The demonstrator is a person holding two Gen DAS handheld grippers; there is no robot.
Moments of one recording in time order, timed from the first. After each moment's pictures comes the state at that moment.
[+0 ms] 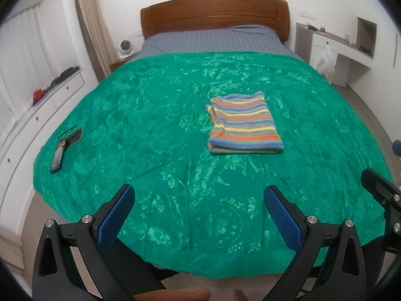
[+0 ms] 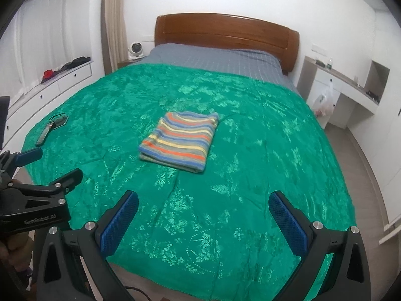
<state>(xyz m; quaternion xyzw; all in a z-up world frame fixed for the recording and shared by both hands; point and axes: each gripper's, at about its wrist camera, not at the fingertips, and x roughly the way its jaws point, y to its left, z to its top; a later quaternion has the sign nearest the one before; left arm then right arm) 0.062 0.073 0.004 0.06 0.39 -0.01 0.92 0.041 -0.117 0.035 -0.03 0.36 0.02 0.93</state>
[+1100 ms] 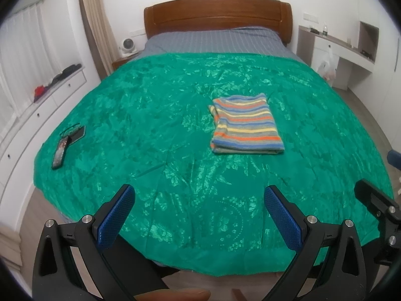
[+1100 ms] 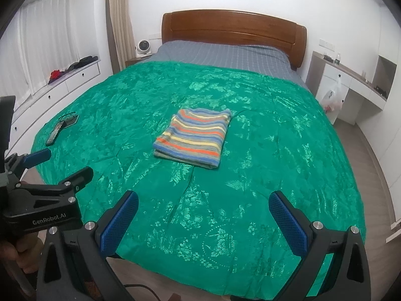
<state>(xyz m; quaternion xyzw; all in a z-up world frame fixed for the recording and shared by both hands) 0.057 0.080 0.009 0.05 0.39 -0.01 0.92 0.036 -0.106 0.036 -0.02 0.38 0.04 0.93</state>
